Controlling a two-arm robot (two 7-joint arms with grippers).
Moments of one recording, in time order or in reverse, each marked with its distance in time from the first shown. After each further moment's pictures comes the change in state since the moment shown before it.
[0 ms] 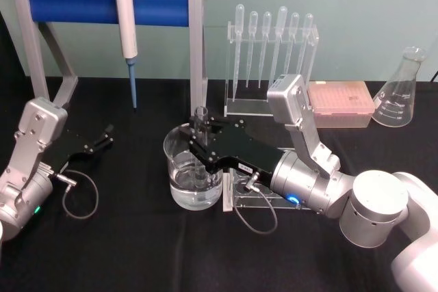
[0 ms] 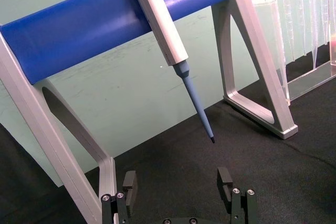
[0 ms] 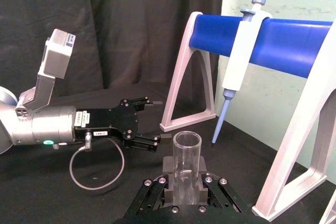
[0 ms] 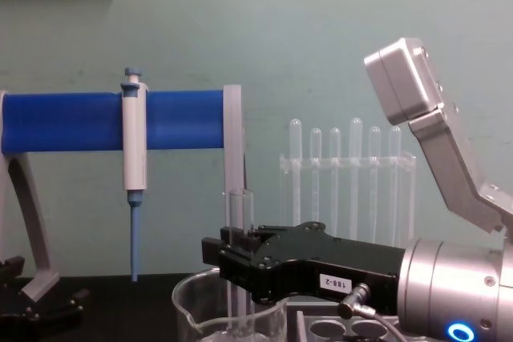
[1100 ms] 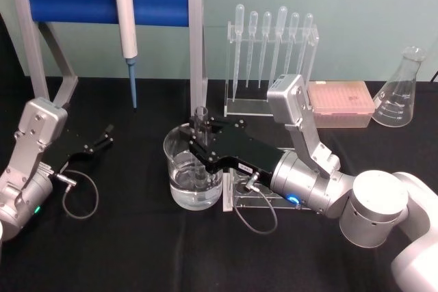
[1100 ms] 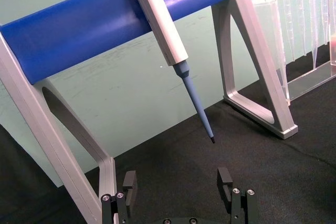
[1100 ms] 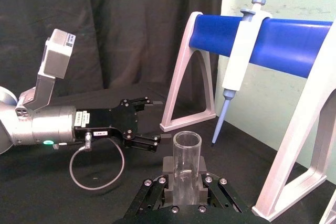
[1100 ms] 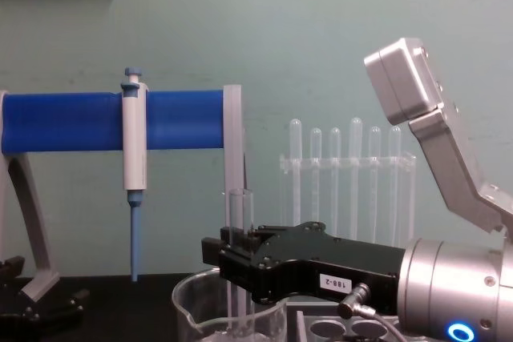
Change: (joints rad) left arm 0.000 0.000 0.000 0.000 0.000 0.000 0.000; right arm 0.000 0.000 0.000 0.000 0.000 0.000 0.000
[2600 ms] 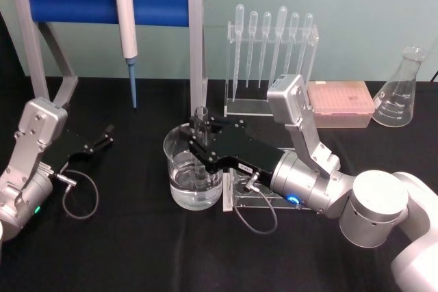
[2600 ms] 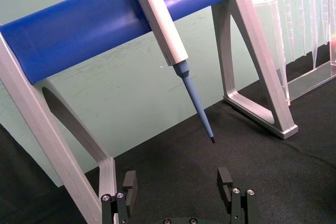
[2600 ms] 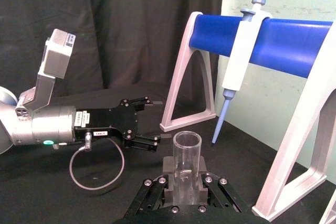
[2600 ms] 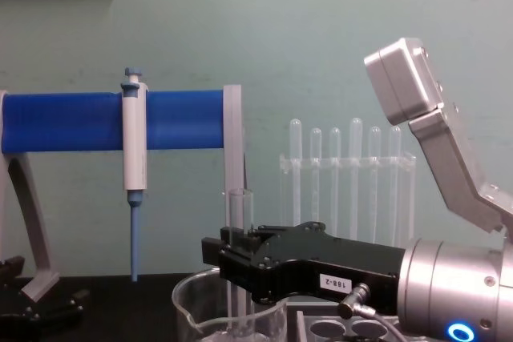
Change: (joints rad) left arm 0.000 0.000 0.000 0.000 0.000 0.000 0.000; right arm 0.000 0.000 0.000 0.000 0.000 0.000 0.000
